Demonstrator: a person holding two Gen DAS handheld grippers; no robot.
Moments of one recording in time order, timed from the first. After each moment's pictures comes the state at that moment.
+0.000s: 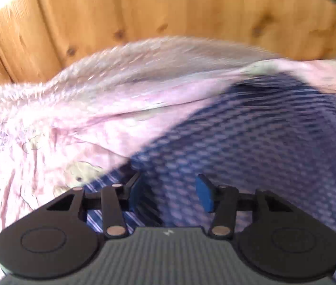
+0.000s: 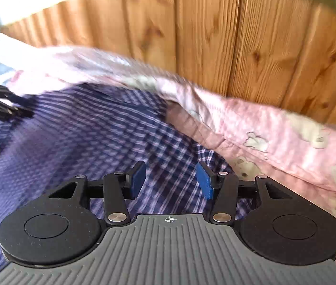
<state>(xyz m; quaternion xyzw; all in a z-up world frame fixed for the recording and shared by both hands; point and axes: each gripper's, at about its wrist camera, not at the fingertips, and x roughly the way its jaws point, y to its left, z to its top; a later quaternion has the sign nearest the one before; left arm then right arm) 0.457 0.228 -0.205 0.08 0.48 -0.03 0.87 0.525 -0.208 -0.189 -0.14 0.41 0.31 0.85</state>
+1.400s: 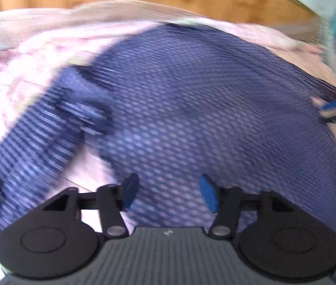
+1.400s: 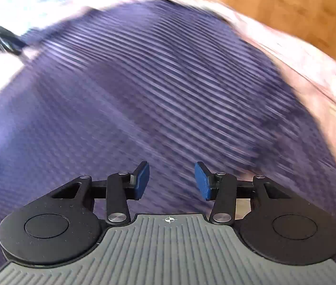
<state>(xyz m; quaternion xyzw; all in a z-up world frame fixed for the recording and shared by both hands) 0.213 0.166 -0.164 0.03 0.51 -0.16 0.84 0.299 -0.263 -0.199 -0.20 0.45 0.41 0.77</state>
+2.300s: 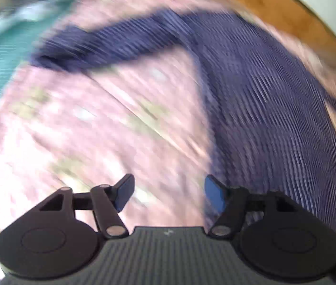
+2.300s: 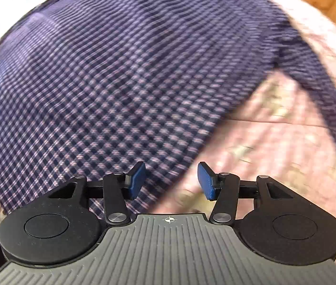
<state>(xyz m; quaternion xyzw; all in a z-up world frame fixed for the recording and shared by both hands) 0.082 0.286 -0.173 -0.13 0.50 0.02 0.86 0.160 -0.373 -0.184 -0.27 0.51 0.32 0.75</state>
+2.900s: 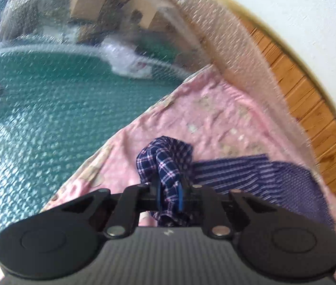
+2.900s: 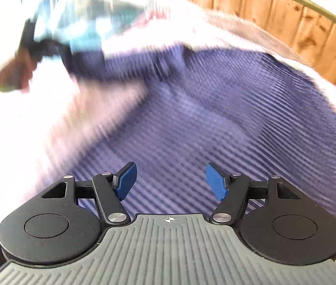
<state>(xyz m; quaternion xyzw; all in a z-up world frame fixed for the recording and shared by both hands) 0.161 0.453 -0.149 -0.31 0.33 0.11 0.89 0.182 -0.029 -0.116 -0.13 0.42 0.40 0.80</state>
